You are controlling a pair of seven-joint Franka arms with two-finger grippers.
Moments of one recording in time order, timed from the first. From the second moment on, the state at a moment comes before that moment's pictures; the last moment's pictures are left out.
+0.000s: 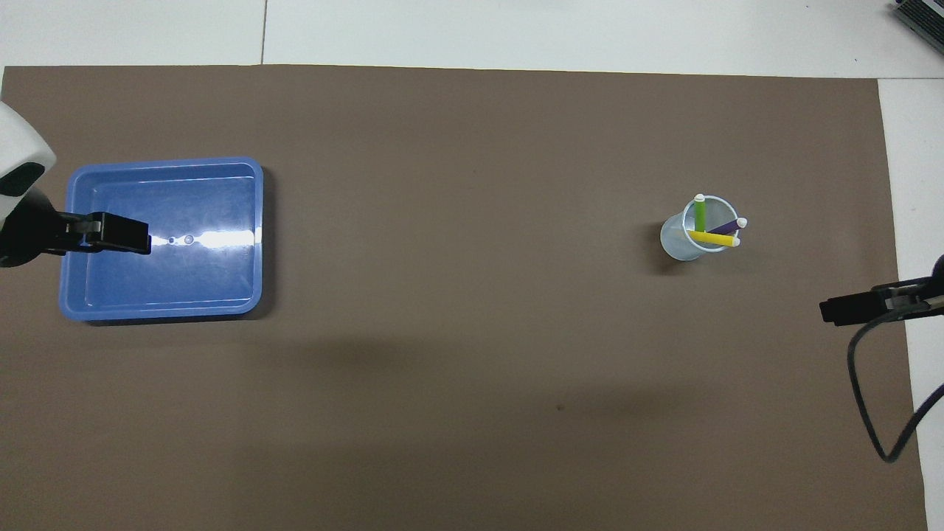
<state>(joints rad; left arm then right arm) 0.10 -0.08 -0.18 -1.73 -0.02 1.72 -0.03 -0.06 -0.20 0.02 -1.83 0.02 1.59 -0.19</state>
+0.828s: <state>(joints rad) 0.10 -0.10 -0.18 -1.76 -0.02 1.74 -0.03 -0.06 -0.21 0.02 -1.87 0.02 1.65 -0.27</state>
